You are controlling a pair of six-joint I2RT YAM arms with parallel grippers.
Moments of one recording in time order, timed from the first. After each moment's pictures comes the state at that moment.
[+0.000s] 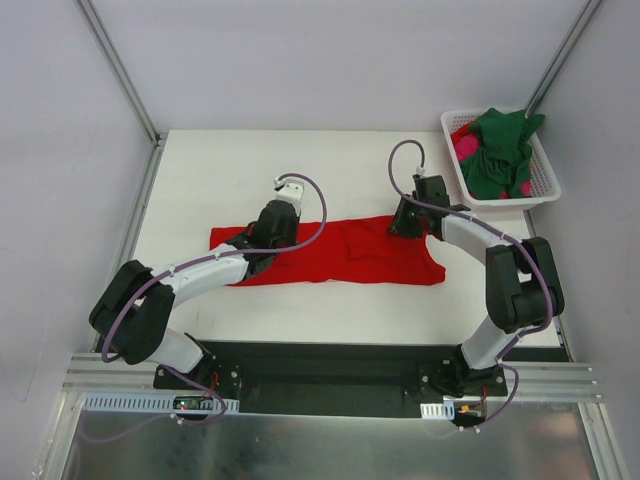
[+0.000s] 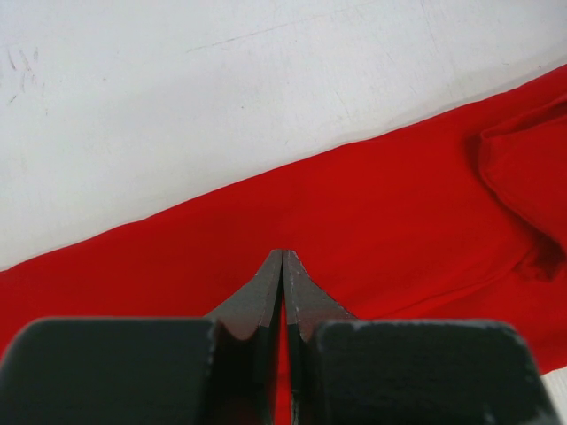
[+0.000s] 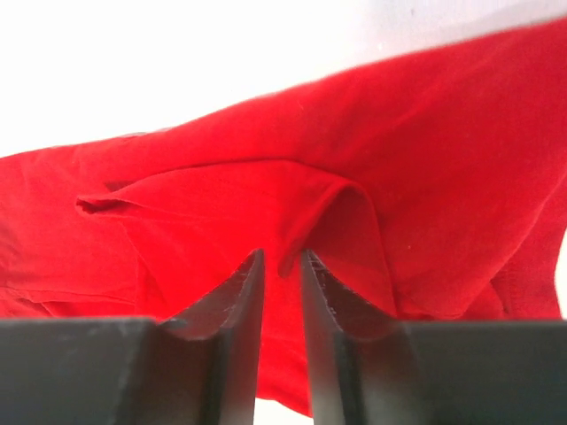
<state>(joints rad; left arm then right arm) -0.67 1.45 0.80 0.09 -0.35 -0.17 0.28 1.67 1.00 -0.24 -0.16 0.53</state>
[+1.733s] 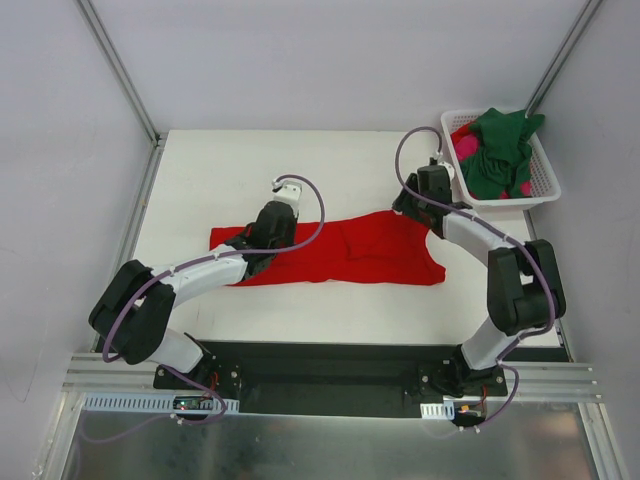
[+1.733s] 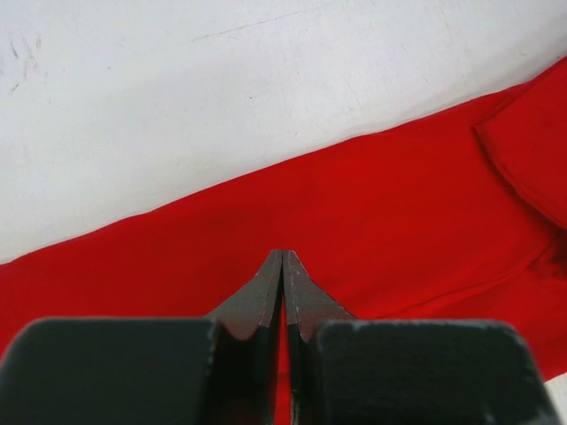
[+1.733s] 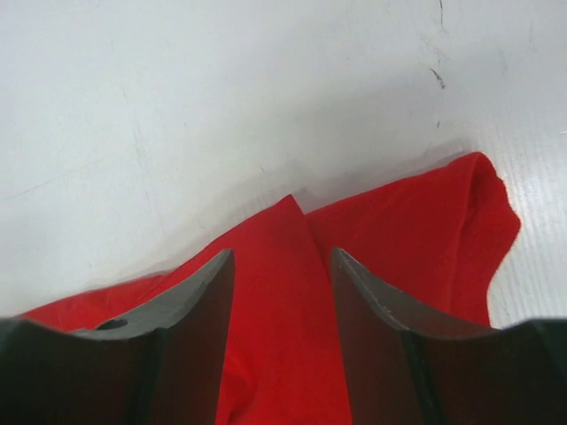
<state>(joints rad) -0.66 1.45 0.78 0.10 -0.35 -0.17 0.28 1.68 1.04 -0.07 0.11 0.64</state>
